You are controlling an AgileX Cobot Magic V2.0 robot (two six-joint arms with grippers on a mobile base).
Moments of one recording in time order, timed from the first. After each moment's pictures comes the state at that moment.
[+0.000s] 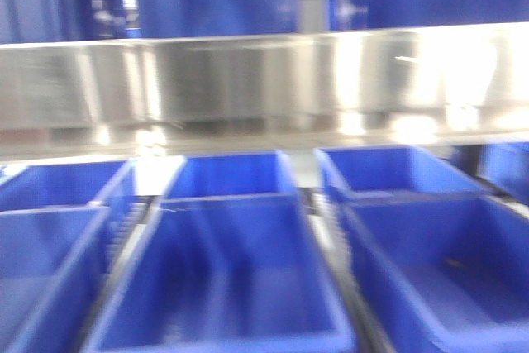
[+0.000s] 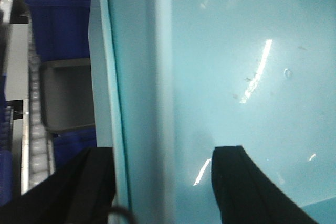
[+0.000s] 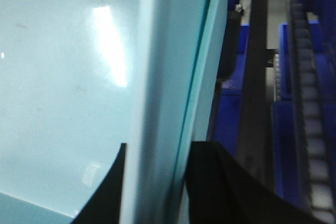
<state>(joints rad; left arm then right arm) -0.39 1.19 -1.57 -0.12 0.82 -0.10 0.45 1.39 -1.79 0.14 0.99 0.19</state>
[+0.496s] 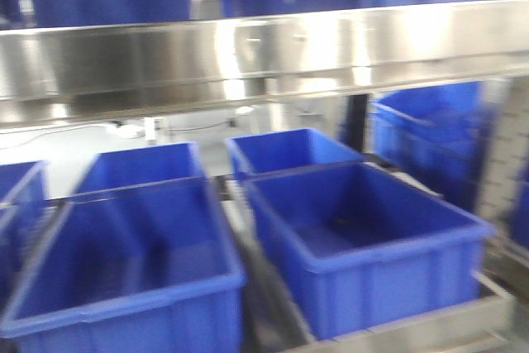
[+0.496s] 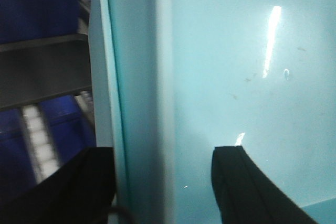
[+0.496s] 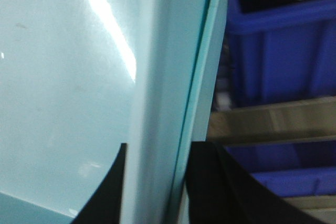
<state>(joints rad) -0.39 1.19 -1.57 -0.12 0.82 -0.10 0.45 1.39 -1.79 0.14 0.99 0.19</state>
